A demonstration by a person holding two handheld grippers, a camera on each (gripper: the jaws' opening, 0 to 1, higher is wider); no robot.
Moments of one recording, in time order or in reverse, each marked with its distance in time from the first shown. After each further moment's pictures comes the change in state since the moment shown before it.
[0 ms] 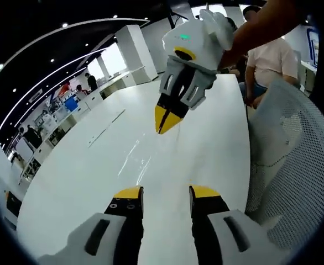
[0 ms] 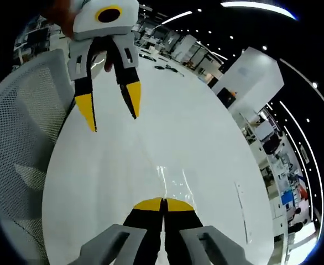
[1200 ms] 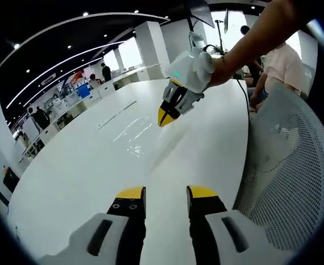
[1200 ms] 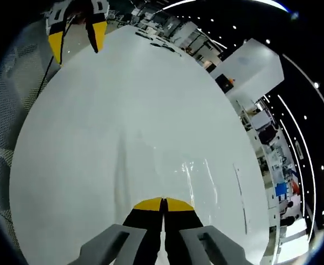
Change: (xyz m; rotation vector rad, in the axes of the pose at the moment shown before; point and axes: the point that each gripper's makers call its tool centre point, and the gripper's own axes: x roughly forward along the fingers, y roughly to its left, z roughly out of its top) left arm -0.023 0.002 -0.030 -0.118 0.009 0.058; right arm 0.040 -0.017 -0.053 0.022 0.136 -0.044
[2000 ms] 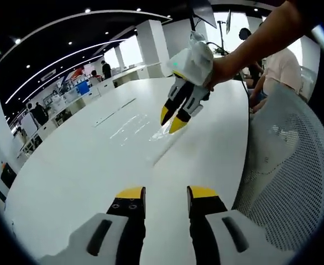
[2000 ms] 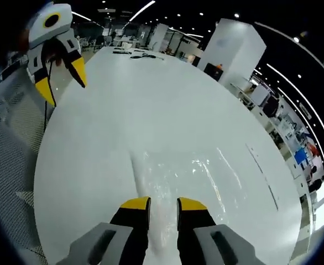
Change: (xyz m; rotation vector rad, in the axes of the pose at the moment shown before) left arm 0.004 -0.004 -0.004 -0.026 0.005 -0.013; right arm -0.001 0.022 0.002 0.281 -0.077 0.112
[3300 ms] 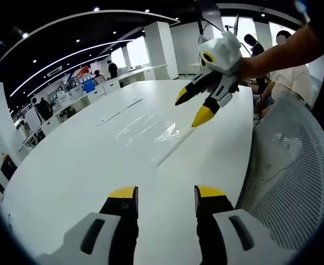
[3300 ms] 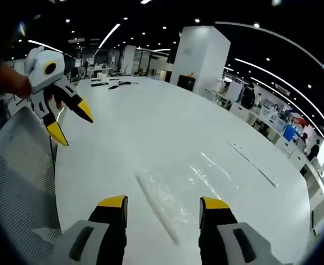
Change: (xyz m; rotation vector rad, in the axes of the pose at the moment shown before) left arm -0.006 0.005 0.002 -0.054 -0.018 0.026; right arm -0.061 0.012 0.014 0.236 -0.161 -0.095
